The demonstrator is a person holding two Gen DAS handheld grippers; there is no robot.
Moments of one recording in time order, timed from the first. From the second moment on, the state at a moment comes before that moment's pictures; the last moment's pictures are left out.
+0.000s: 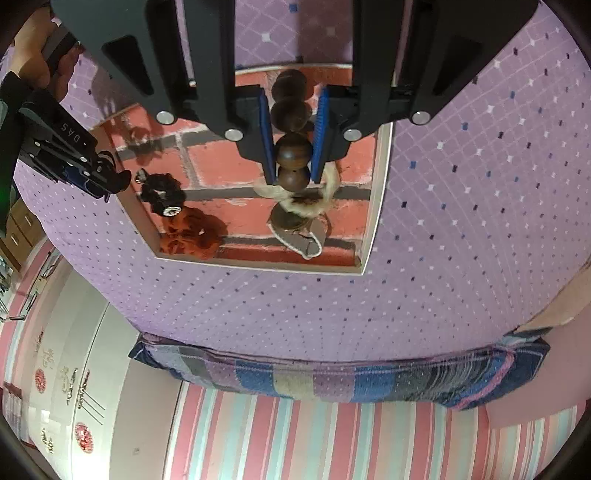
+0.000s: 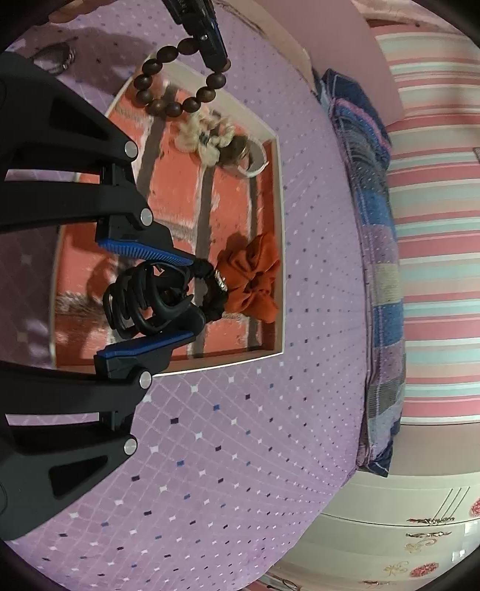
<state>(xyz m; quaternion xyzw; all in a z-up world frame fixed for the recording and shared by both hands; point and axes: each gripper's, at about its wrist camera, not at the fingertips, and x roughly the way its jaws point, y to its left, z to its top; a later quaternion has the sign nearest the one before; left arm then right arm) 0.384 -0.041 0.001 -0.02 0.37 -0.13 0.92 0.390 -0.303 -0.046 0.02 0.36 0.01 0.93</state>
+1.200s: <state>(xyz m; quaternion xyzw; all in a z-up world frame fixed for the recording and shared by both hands) 0.380 -0.034 0.016 0.02 0.37 -0.10 0.92 0.379 -0.299 -0.007 0.00 0.34 0.03 0.94</state>
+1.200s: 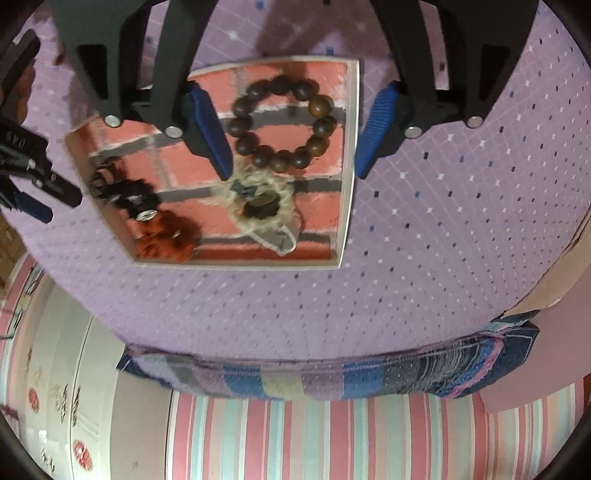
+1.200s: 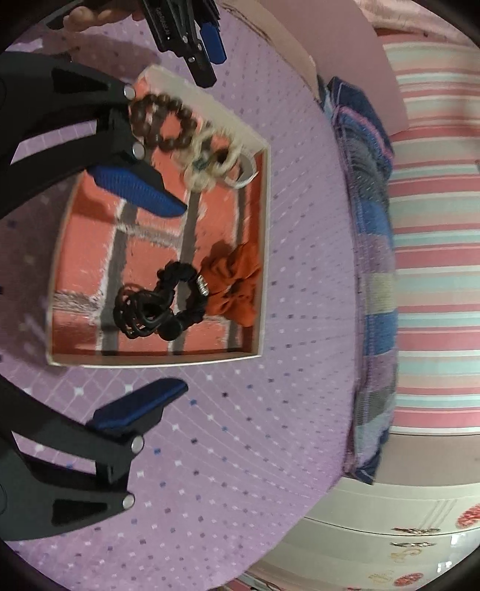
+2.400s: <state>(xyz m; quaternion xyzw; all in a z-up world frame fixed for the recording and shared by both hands) 0.214 0.039 -0.011 -0.03 0.38 -0.07 0.92 0.172 -0.242 -0.043 -0.05 0.29 -0.05 0.95</state>
